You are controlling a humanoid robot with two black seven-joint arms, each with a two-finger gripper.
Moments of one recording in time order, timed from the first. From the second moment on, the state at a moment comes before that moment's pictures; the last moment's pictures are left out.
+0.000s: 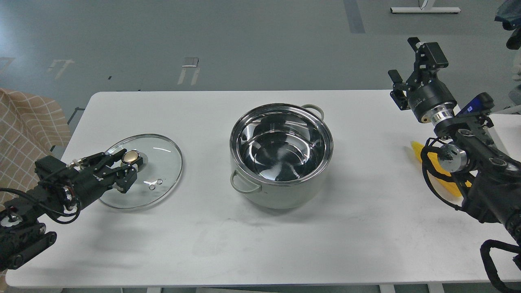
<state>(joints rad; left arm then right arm) -0.43 0.68 -0.40 -0.76 1.74 0.49 -0.49 0.83 -0.23 0.80 0.50 -0.56 0.28 0.49</state>
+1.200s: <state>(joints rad) -0.95 0.83 -0.44 -0.95 0.56 -0.17 -0.49 1.04 -0.50 0.23 0.50 -0.81 0.26 0.49</state>
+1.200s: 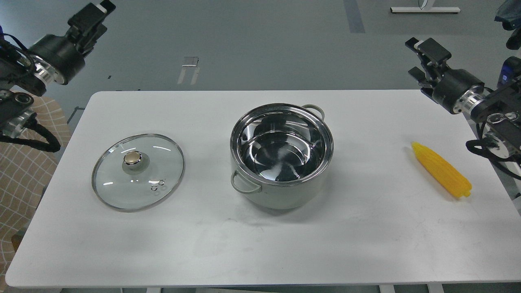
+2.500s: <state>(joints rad) -0.95 0.75 -0.53 -1.02 0.36 -0.40 -0.49 1.05 -0.59 -0.48 0.54 -1.40 0.02 0.49</state>
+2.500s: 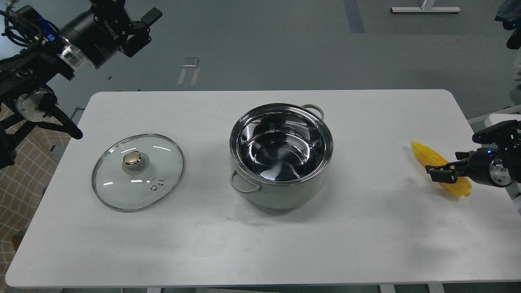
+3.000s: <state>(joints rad) -0.95 0.75 -0.53 -1.02 0.36 -0.40 -0.49 1.04 -0.49 -0.58 0.44 -1.40 0.02 0.49</state>
